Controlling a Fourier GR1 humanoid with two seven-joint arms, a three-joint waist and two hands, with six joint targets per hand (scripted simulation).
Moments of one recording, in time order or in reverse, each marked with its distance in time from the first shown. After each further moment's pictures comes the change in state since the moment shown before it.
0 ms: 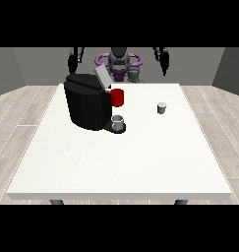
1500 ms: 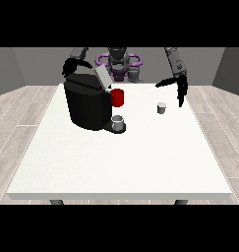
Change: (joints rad) left arm -0.355 0.350 0.228 0.604 -0.050 -0.198 -0.183; right arm -0.116 0.105 0.005 -0.087 -0.029 -0.089 -0.094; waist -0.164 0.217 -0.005
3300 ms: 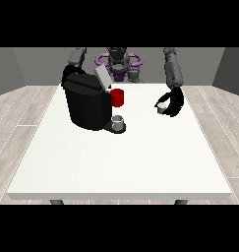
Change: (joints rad) left arm -0.204 0.008 -0.141 0.385 -0.412 0.294 -0.154; right arm -0.132 -0.019 -0.037 0.134 0.054 -0.049 0.099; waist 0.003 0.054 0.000
